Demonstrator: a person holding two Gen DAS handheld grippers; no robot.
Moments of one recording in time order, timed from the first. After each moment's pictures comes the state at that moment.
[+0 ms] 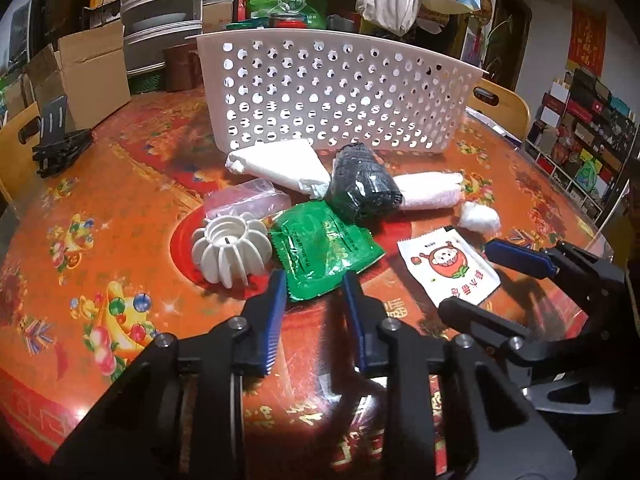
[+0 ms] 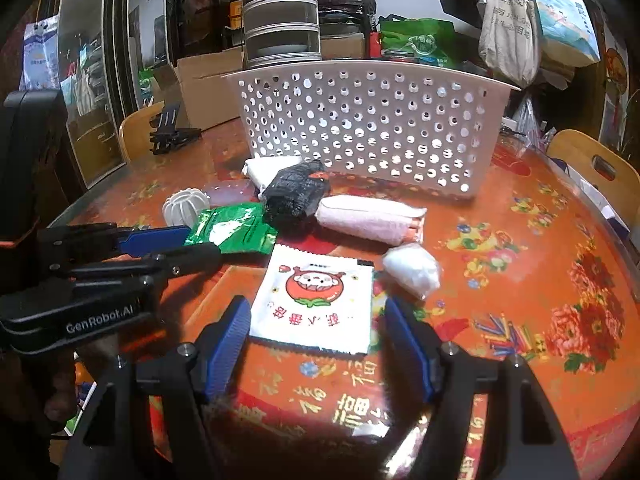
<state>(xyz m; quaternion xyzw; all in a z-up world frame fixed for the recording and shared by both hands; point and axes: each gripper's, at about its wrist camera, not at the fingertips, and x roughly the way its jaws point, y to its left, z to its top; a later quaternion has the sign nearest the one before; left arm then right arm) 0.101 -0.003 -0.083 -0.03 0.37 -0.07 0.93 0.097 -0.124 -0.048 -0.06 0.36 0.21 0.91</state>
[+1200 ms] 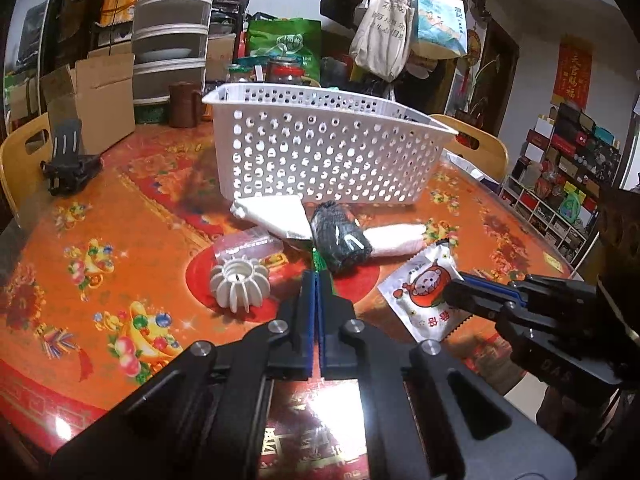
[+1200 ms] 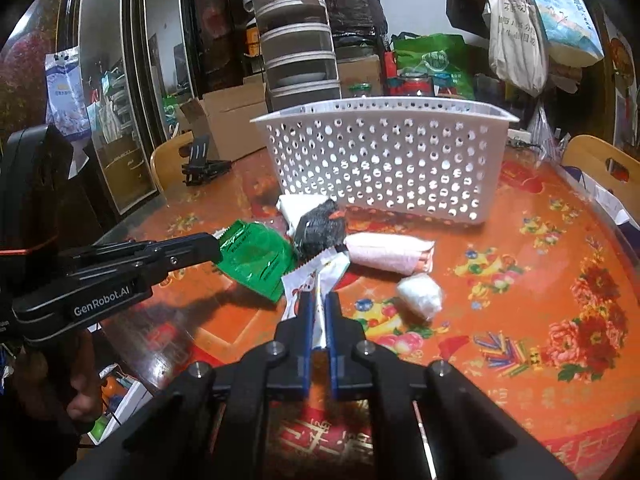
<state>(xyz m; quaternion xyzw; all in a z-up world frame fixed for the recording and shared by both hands) 0.064 0.004 -0.038 -0.06 0.30 -0.08 0.95 0.082 -0.140 -0.015 -0.02 0.32 0.26 0.91</state>
